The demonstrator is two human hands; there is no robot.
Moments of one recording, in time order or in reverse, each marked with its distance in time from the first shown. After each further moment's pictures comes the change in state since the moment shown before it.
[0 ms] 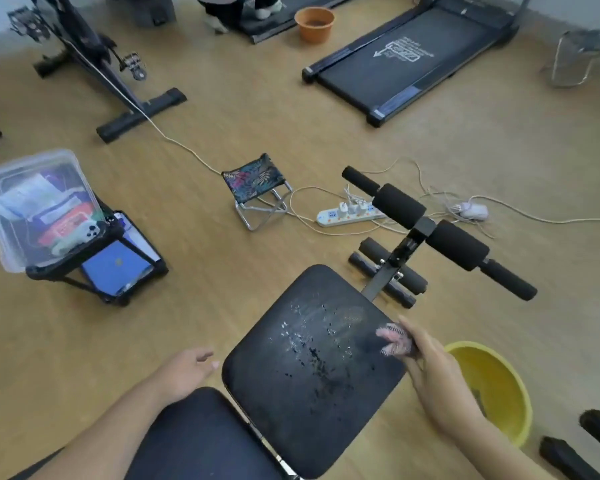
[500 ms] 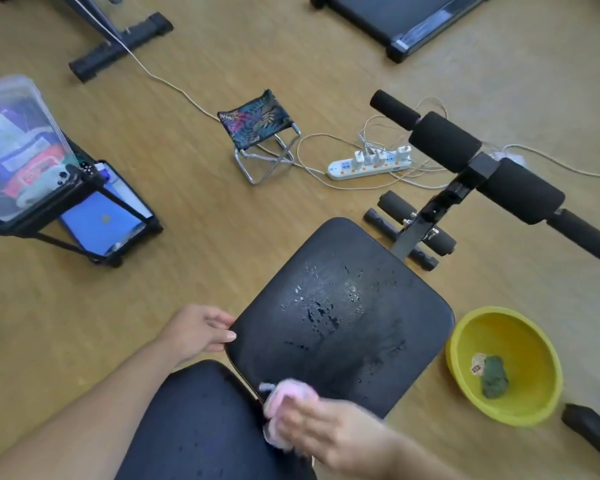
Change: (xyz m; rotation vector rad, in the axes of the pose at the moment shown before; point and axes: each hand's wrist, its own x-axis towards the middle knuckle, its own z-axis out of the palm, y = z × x) left_hand 0.075 -0.029 0.022 -0.371 -0.036 -0.065; right_hand -0.030 -0.044 0.191 0.127 -0.592 -0.852
